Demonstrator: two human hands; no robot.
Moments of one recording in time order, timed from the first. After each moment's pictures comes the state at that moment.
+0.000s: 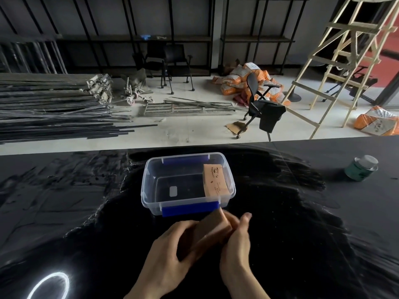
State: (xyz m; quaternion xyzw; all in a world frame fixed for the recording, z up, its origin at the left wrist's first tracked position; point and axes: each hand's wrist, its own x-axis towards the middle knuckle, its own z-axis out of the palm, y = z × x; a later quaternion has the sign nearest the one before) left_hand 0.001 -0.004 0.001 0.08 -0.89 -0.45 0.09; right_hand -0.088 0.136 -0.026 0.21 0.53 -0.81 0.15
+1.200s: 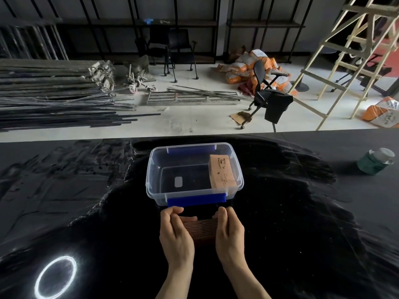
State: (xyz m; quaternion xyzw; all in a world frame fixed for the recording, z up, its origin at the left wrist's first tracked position) left_hand -0.035 0.035 -0.028 0.43 -0.67 -0.53 0.29; right_hand -0.079 0.123 -0.047 -0.02 0.79 -0.61 0.03
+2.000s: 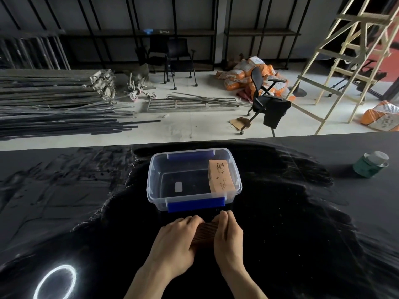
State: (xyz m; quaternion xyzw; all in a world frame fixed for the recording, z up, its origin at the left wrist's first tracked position) left_hand -0.022 -0.001 0.021 0.06 -0.98 -0.18 -0.07; right_hand -0.079 0.123 -0.047 -0.01 0.79 -0.61 0.04
